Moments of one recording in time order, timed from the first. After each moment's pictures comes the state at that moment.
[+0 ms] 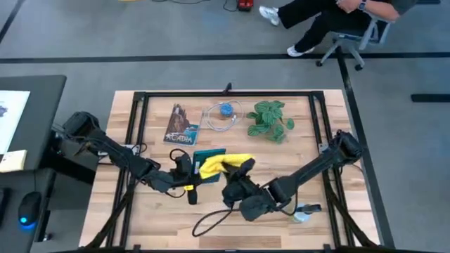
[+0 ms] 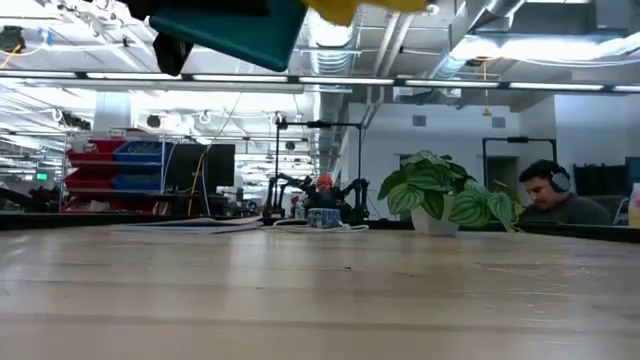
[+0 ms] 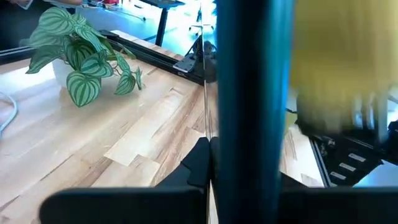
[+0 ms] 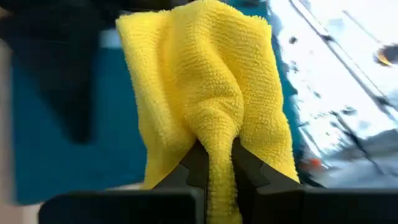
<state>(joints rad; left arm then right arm) -0.56 1.34 0.67 0.41 -0.74 -0.52 0.51 1.87 1.50 0.00 1.35 -0.55</state>
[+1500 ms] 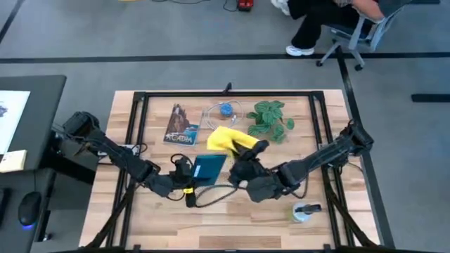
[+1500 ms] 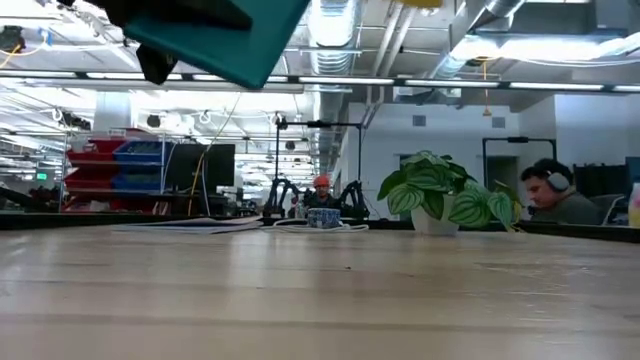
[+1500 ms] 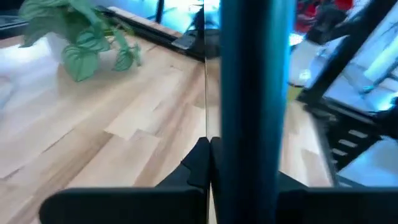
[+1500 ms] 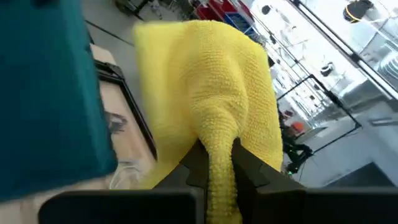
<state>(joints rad) -0.59 1.34 0.67 0.25 -0.77 -0.62 0.50 1.73 1.50 -0.23 1.39 -0.32</state>
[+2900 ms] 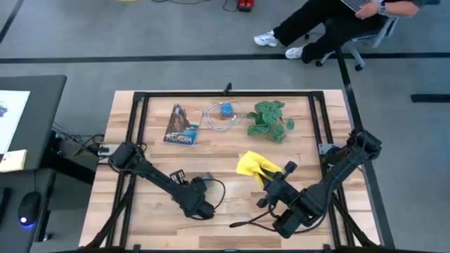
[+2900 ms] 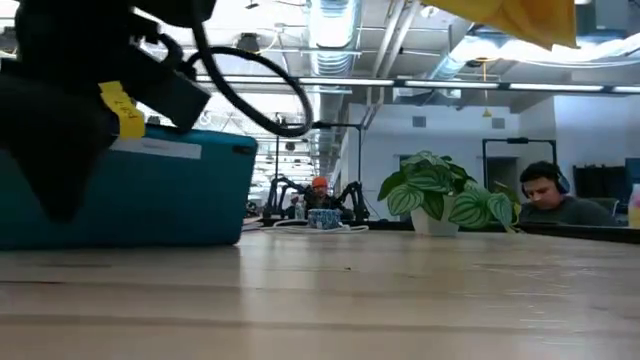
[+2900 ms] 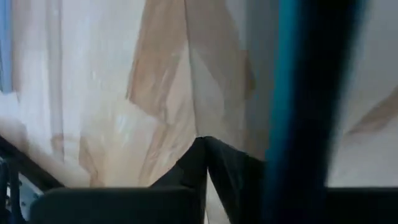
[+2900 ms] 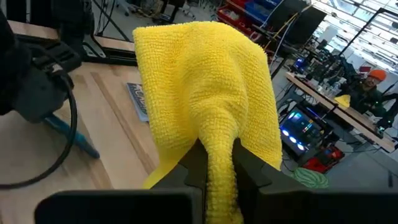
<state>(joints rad) -0.53 2.08 1.48 -1.32 -0.16 -0.97 0.75 1.73 1.43 -1.10 1.36 0.98</state>
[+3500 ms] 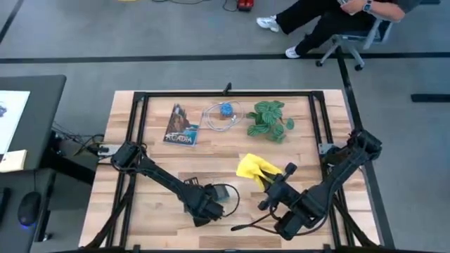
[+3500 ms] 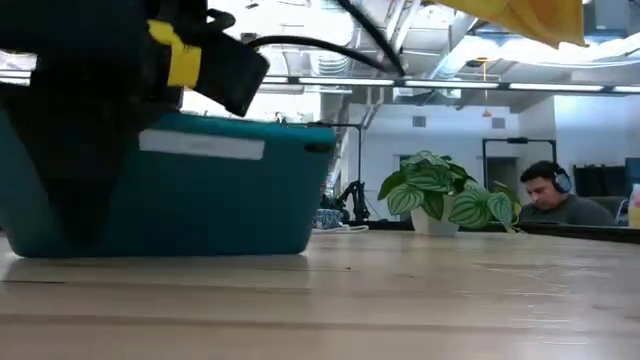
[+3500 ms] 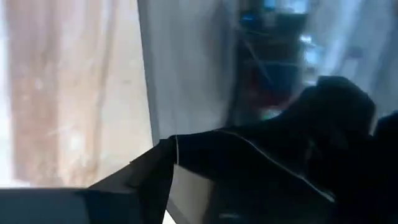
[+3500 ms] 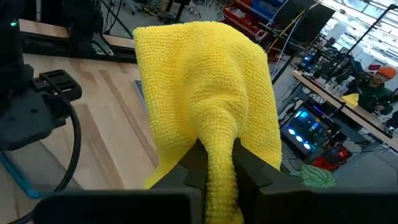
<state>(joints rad) -0.51 2.08 1.53 -1.06 -0.02 -0.82 0.76 1.73 1.43 -1.10 1.34 0.98</state>
